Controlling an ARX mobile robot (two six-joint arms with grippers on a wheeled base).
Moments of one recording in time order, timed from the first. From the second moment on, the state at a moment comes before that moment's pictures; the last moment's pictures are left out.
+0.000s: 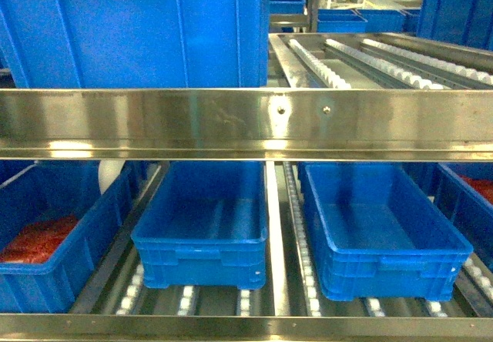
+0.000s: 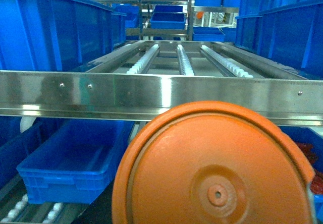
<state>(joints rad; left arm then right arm) 0.00 0.01 0.01 -0.01 0.00 0.00 0.00 0.00 0.01 -0.01 0.00 0.00</state>
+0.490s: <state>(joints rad) 0.00 0.01 0.01 -0.01 0.00 0.00 0.00 0.00 0.01 -0.01 0.00 0.00</state>
